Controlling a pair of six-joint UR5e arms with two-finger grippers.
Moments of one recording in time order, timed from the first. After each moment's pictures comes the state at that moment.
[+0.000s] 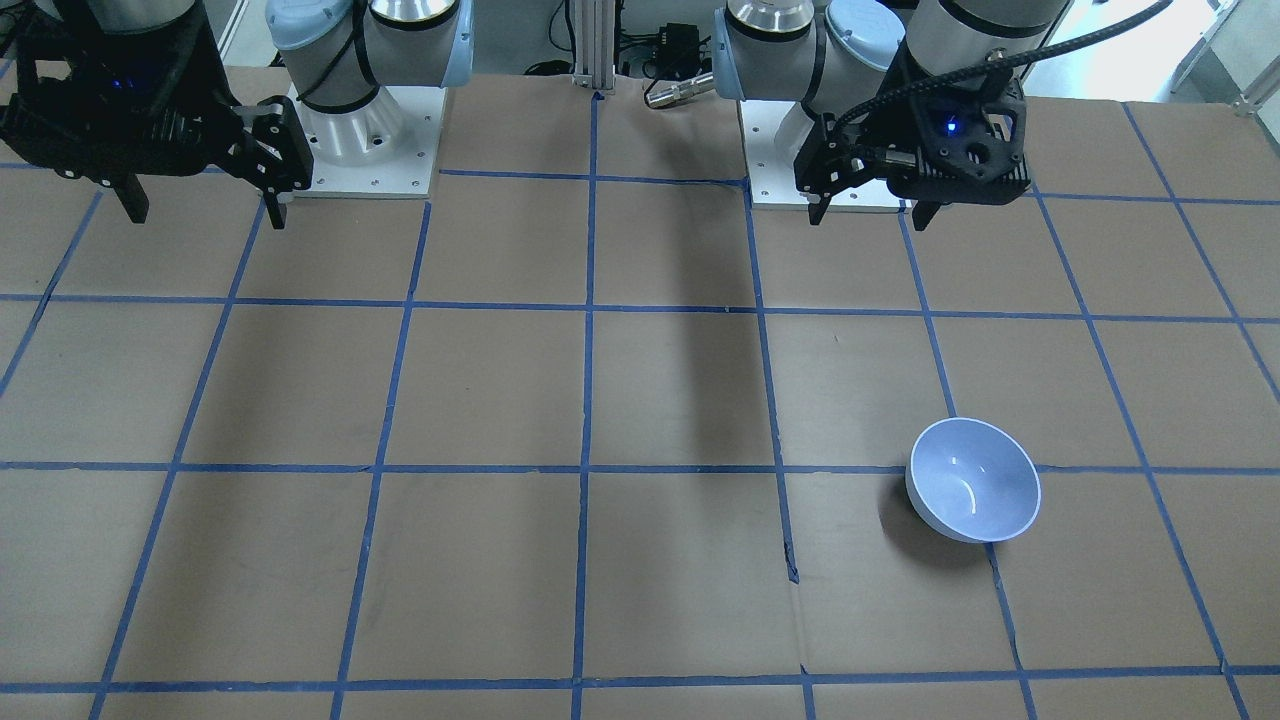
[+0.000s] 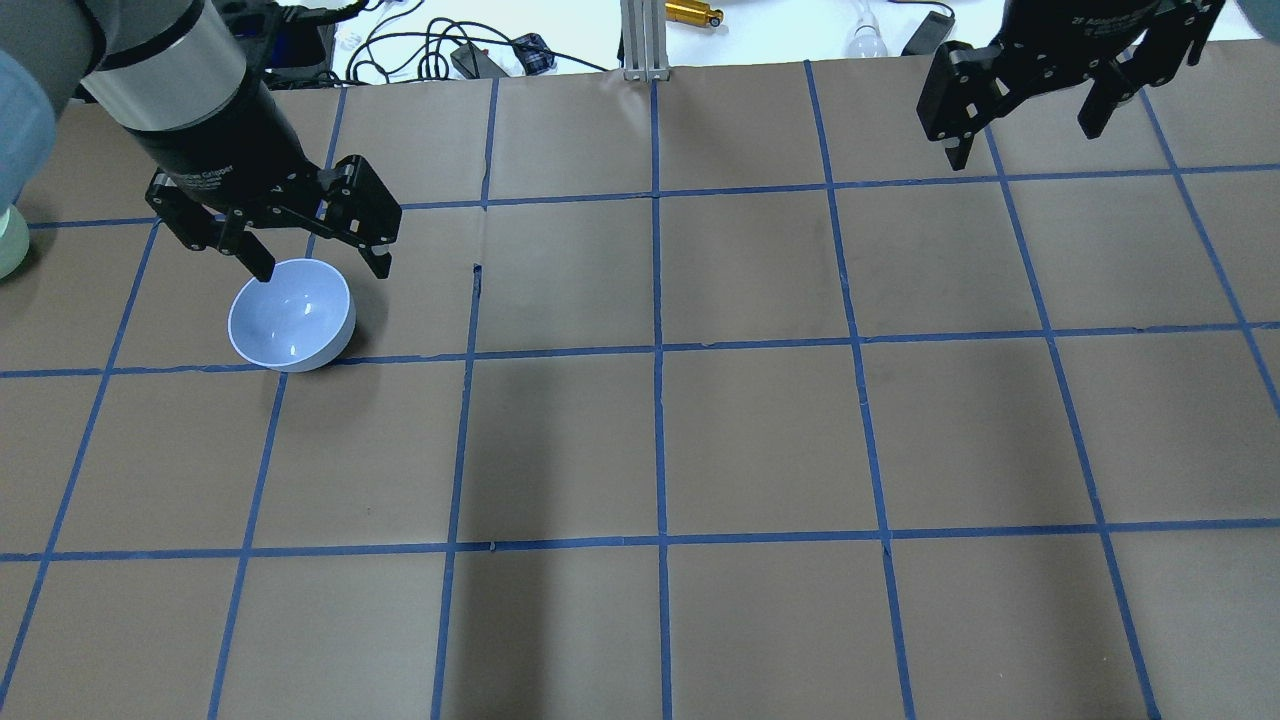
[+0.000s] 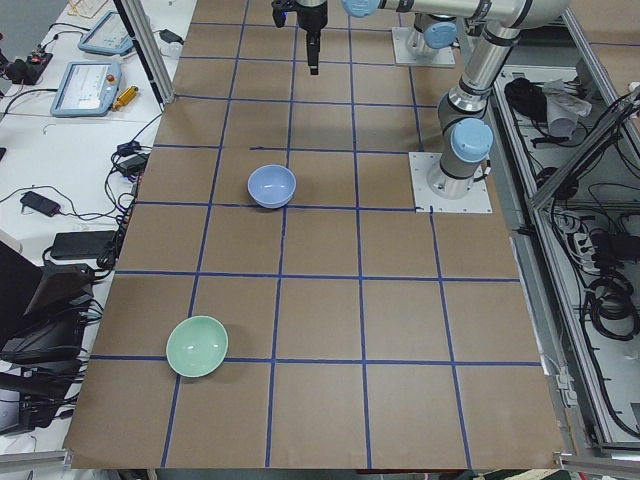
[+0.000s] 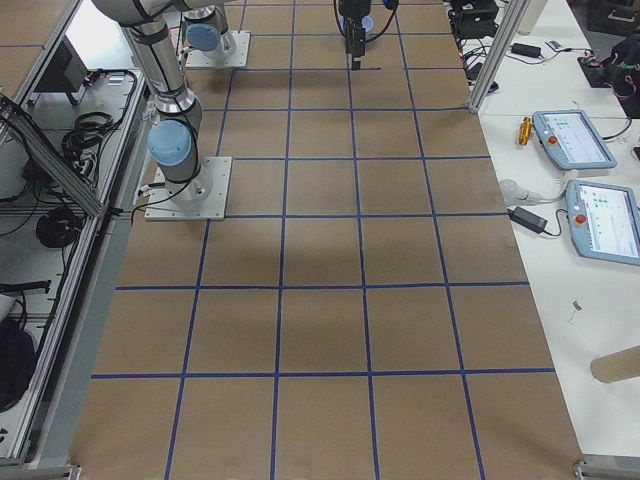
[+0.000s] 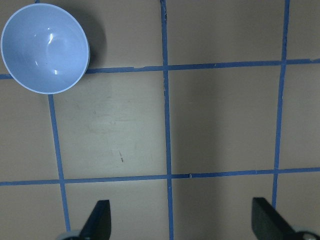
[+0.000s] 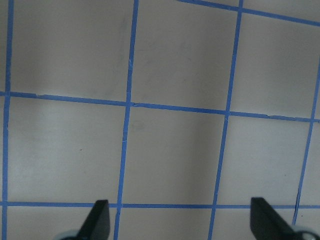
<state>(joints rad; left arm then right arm) -1.57 -1.54 -1.53 -1.70 1.56 0.03 1.60 -1.53 1.37 -1.45 -1.74 -0.09</state>
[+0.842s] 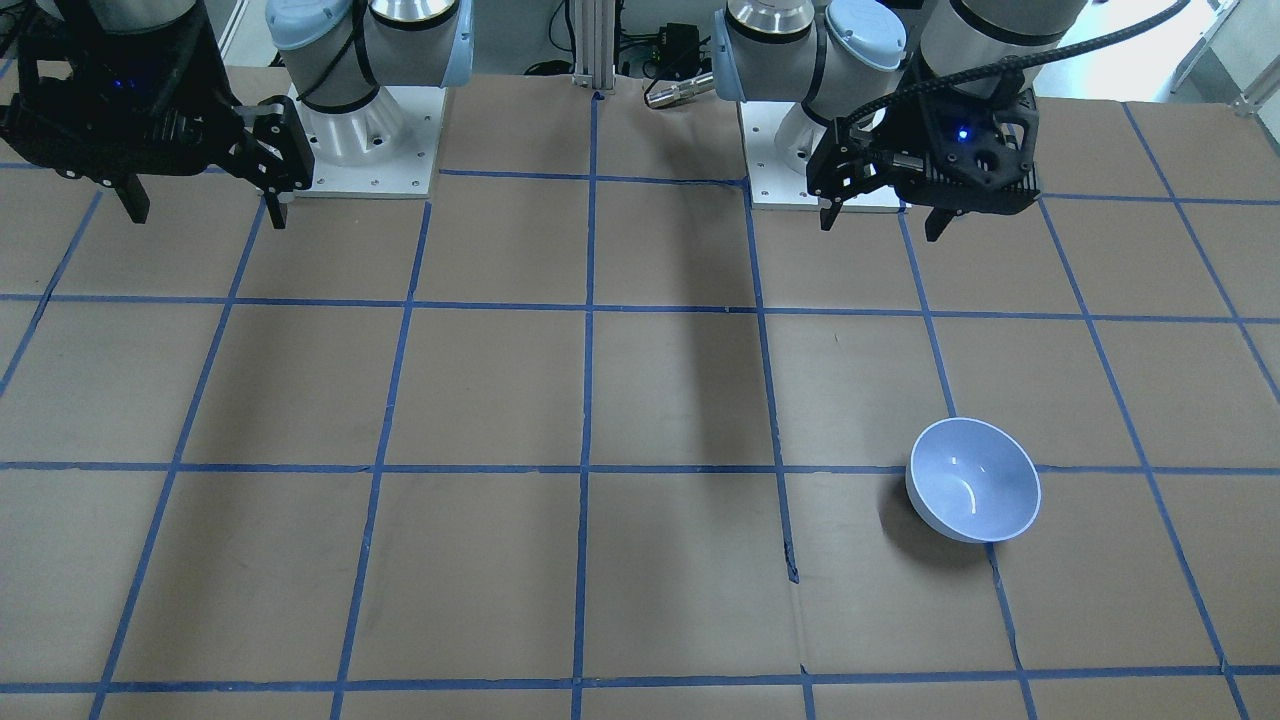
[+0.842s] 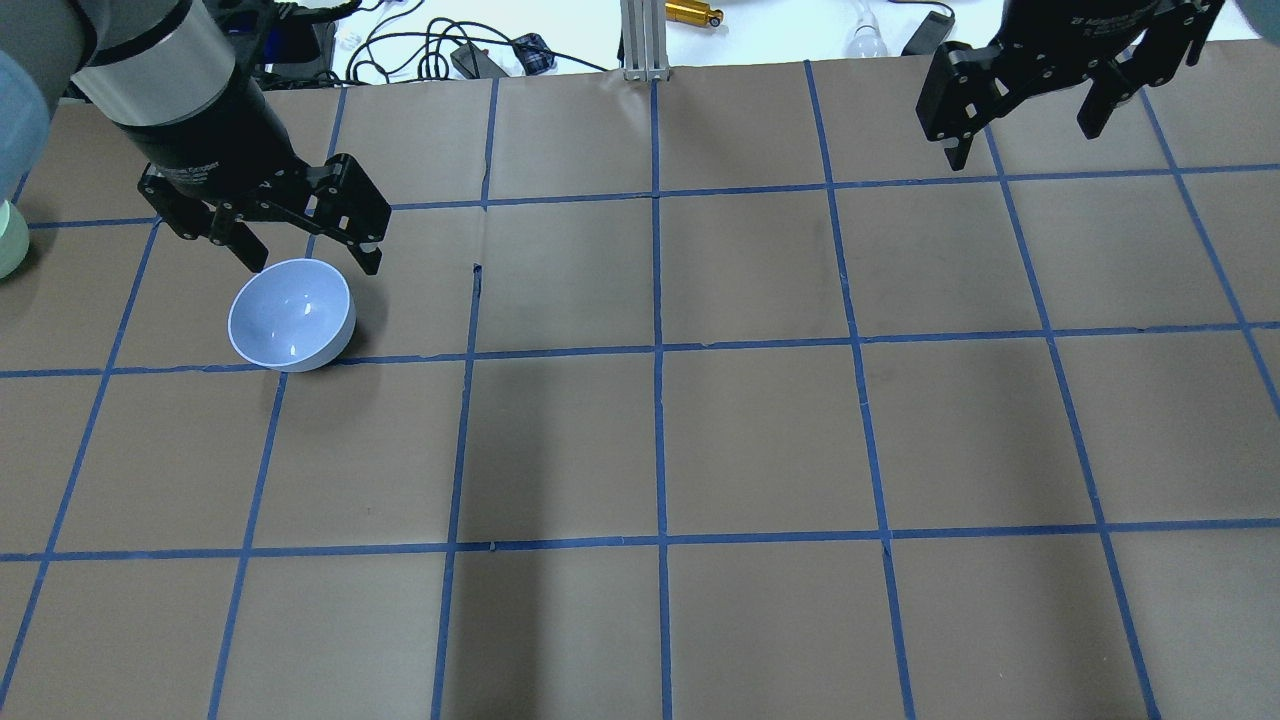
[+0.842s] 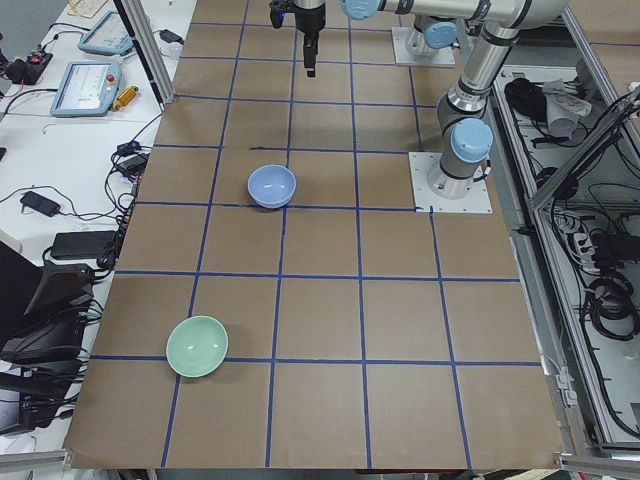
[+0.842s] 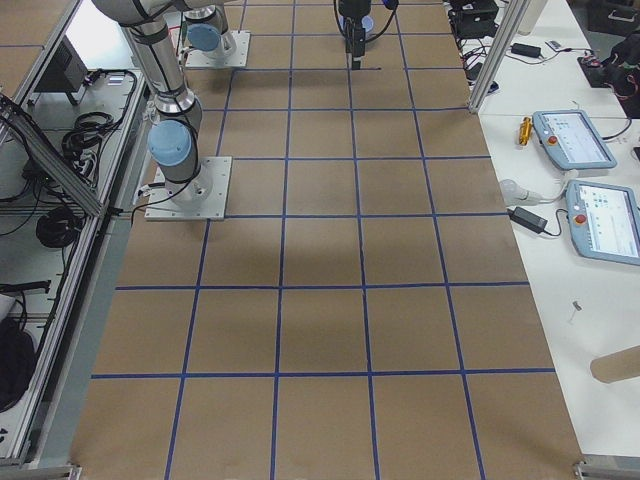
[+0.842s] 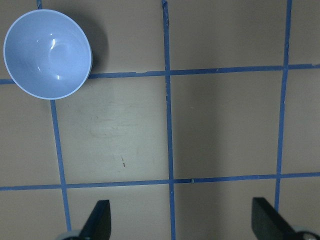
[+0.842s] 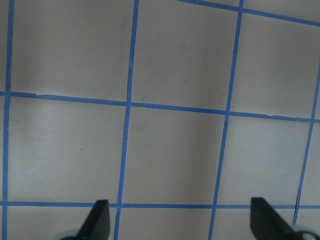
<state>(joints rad) -1.53 -1.54 -1.53 -1.68 1.56 0.20 1.60 -1.53 1.37 -1.45 -1.74 -0.09</state>
